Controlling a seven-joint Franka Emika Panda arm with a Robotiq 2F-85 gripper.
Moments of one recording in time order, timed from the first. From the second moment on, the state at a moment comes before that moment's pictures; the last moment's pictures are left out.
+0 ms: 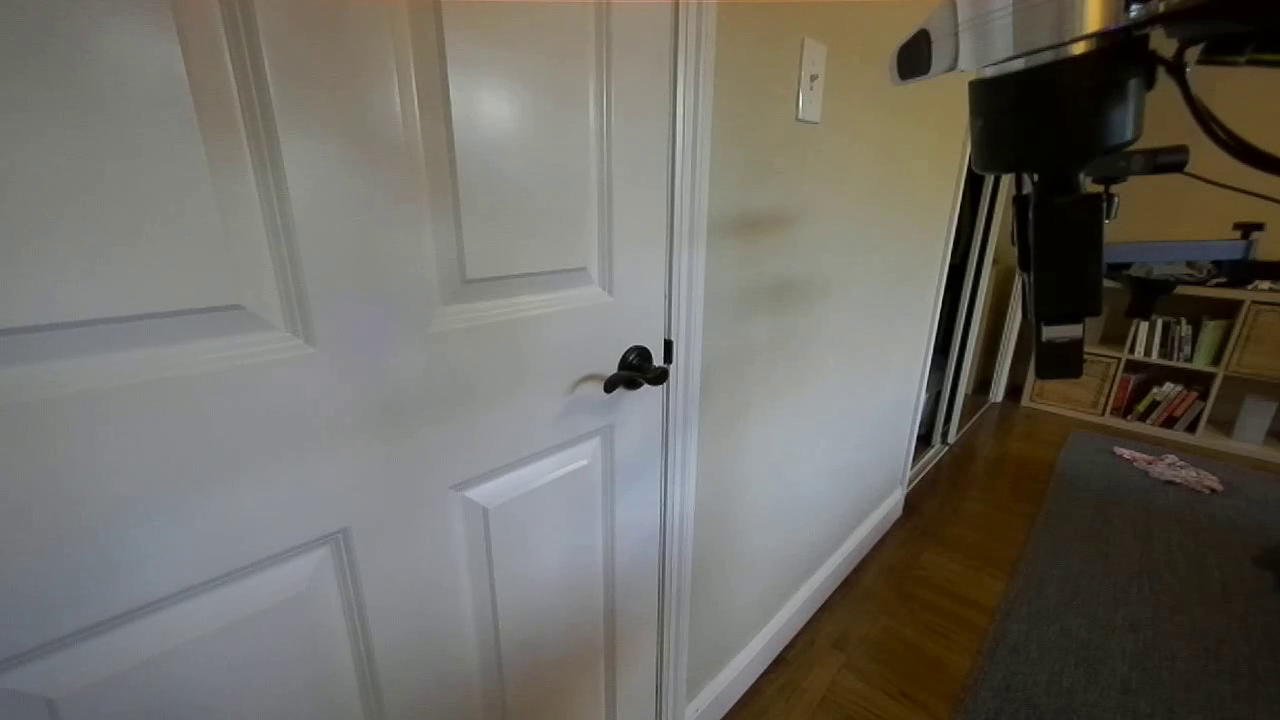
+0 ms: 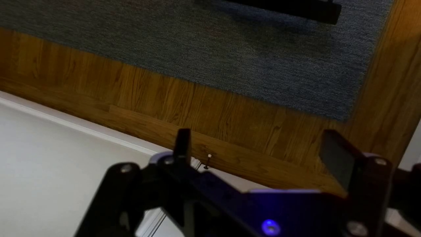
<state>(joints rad) 0.08 -0.14 0.25 -2.22 -0.16 1.88 0.16</state>
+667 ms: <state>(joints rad) 0.06 -0.05 0.14 -2.21 -0.16 1.92 0.16</state>
